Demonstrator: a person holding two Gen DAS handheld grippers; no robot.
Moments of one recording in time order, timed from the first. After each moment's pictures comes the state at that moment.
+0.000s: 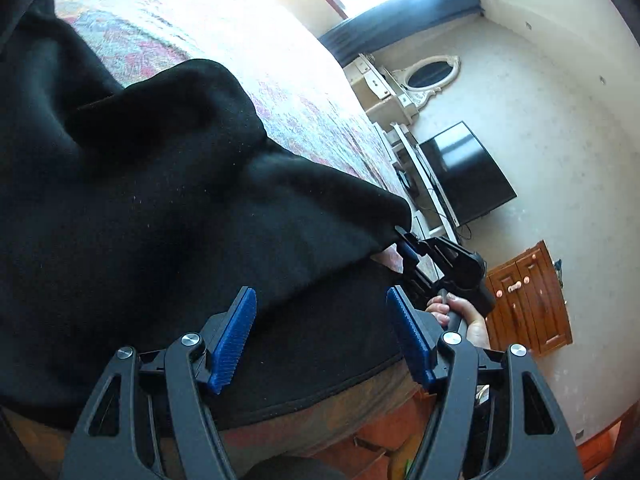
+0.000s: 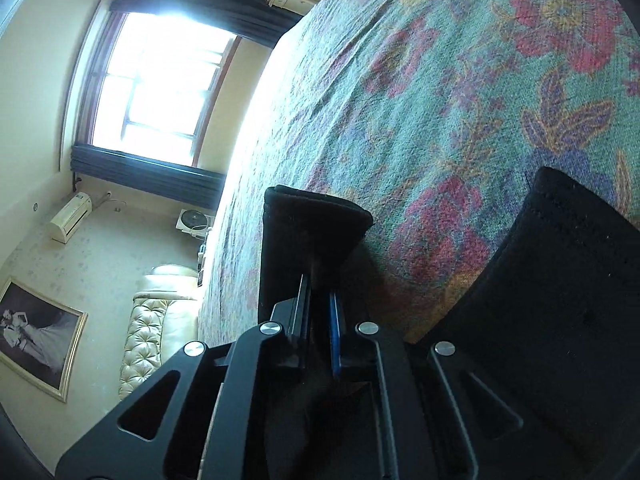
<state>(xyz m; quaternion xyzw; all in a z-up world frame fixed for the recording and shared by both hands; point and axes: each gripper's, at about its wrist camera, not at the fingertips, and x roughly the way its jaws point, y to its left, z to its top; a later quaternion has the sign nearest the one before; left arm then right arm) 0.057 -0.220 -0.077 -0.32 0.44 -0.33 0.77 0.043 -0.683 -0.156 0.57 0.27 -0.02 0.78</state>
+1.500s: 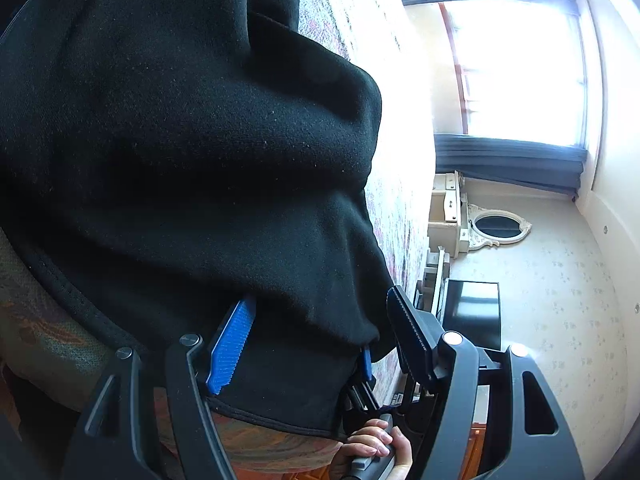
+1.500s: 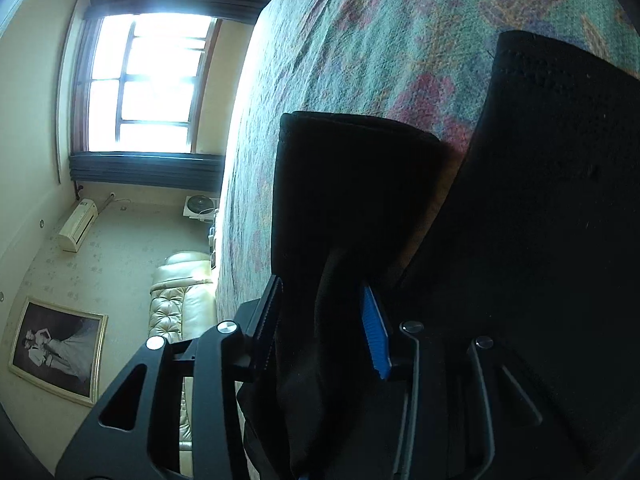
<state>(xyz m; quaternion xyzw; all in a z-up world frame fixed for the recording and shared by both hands) 0.042 -0.161 -0.105 -0.56 0.45 -0.11 0.69 0.013 -0.674 -0.167 0.62 0.31 0.01 0.72</state>
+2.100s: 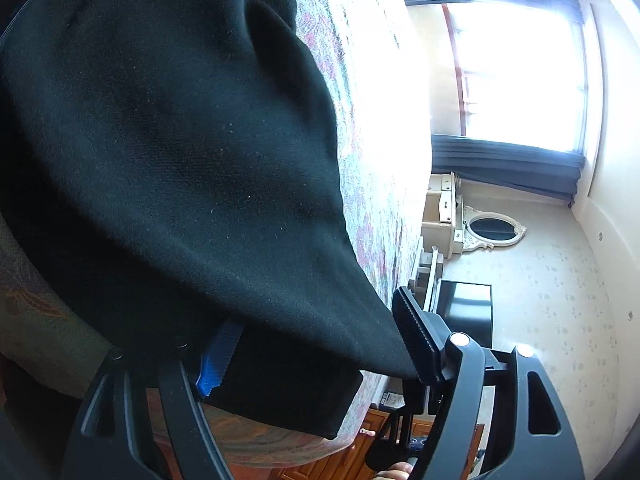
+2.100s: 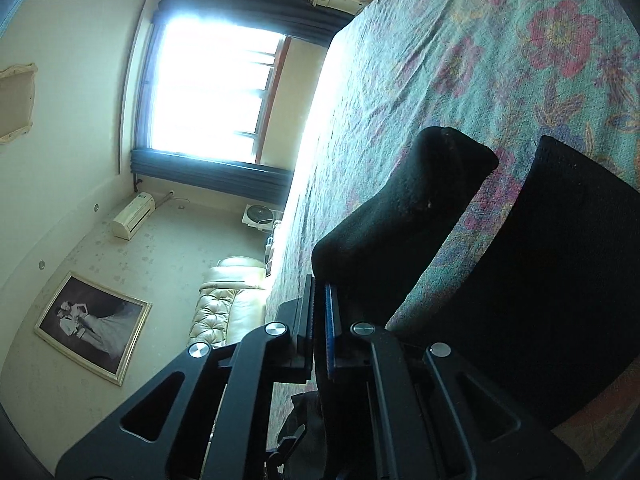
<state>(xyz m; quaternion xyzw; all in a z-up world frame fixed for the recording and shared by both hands) 0.040 -0.172 -0.091 -0.58 0.44 -0.12 0.68 -0.050 -0.675 -0.090 0.60 0.20 0.08 0.77</state>
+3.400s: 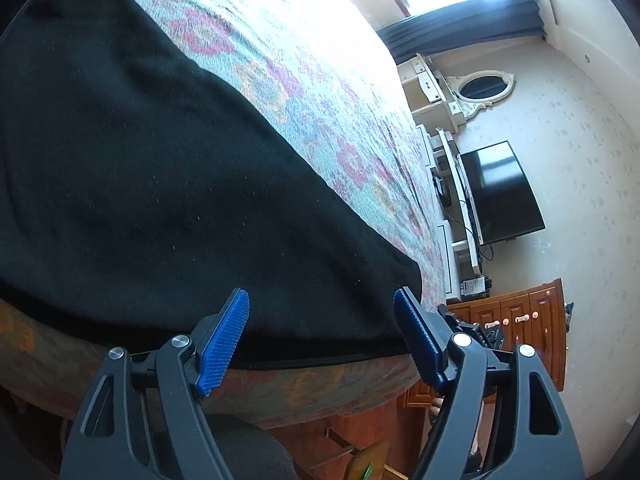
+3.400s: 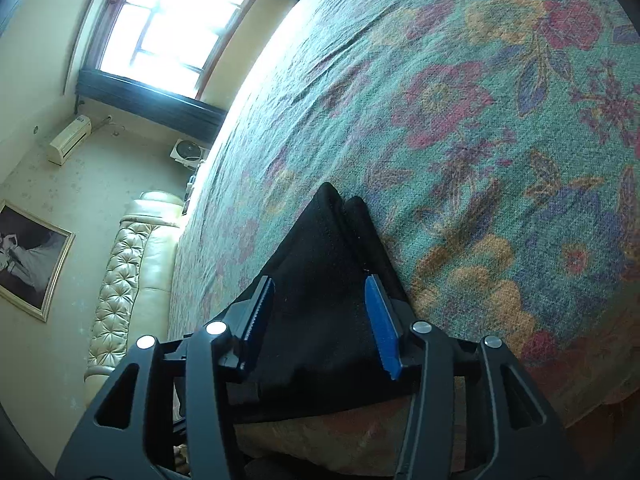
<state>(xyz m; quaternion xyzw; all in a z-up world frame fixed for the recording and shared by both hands) 0.056 -0.191 -0.051 -0.33 0.51 -0.26 0.75 -0.085 -0.746 -0.114 0.49 0.36 0.03 0.80</state>
